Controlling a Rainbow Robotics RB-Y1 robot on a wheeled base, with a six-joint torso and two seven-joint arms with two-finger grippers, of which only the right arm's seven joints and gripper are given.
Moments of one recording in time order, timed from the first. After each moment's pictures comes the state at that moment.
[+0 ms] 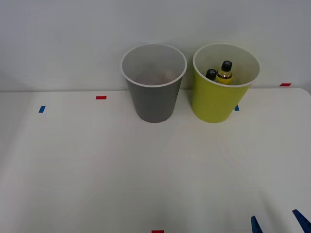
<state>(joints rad) 1.07 -0.14 -0.01 -1.95 0.43 -0.86 0.86</state>
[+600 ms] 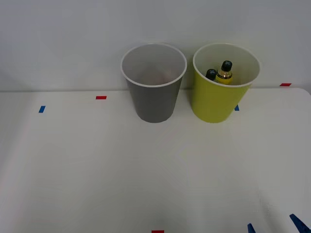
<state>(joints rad) 1.09 -0.15 -0.01 -1.94 0.47 -0.88 0.88</state>
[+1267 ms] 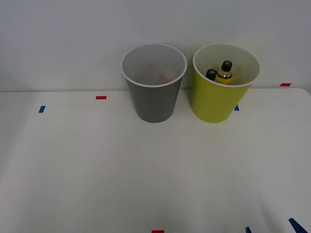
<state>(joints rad) 1.10 -0.12 0.00 -1.92 0.47 -0.88 0.95</state>
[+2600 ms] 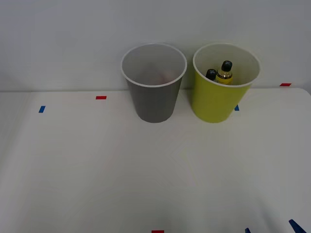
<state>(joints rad) 1.11 -0.12 0.01 -1.92 0.47 -0.88 0.96</state>
